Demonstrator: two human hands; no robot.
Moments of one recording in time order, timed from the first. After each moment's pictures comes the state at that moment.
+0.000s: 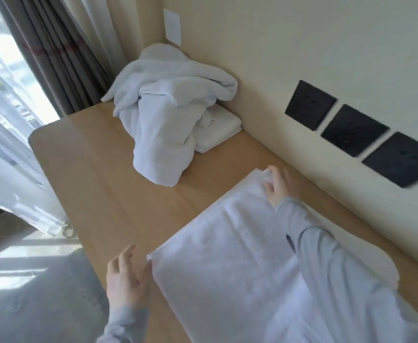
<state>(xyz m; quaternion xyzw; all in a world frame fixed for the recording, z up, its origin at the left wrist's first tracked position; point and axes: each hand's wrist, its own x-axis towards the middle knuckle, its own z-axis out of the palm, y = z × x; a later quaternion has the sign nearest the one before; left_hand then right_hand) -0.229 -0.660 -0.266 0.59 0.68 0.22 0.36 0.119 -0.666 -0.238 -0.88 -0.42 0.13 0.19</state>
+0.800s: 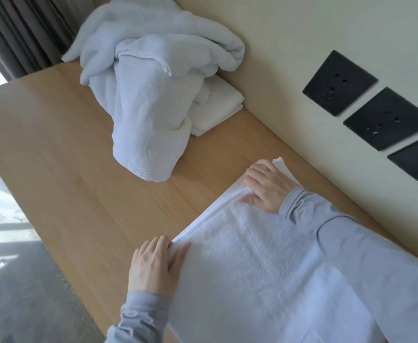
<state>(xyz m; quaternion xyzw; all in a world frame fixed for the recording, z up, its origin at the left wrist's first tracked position) -0.180 -0.624 -0.278 0.82 0.48 0.17 0.26 0.120 -0.633 -0.252 -0.58 -0.81 -0.10 0.02</state>
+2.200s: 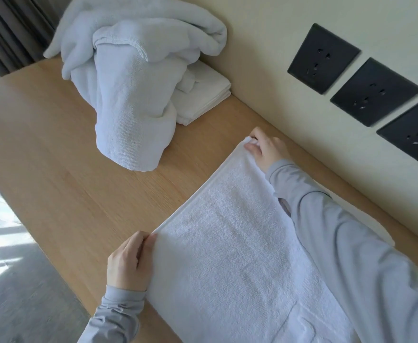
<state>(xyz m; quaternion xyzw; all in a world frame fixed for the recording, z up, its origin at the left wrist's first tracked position) -0.200 -0.619 -0.294 0.78 0.49 0.27 0.30 0.144 -0.618 -0.261 -0.85 -0.50 0.07 0.17</state>
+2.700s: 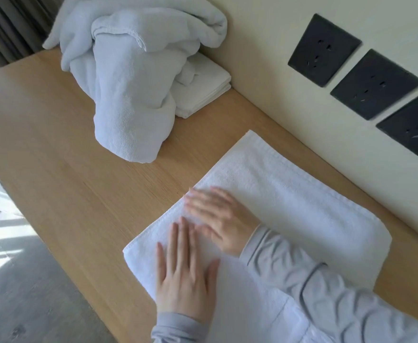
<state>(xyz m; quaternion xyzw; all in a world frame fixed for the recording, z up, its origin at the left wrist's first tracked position) -0.155 -0.706 -0.263 0.88 0.44 0.09 0.16 0.010 -0.689 -0.269 -0.60 -0.78 0.05 0.16</state>
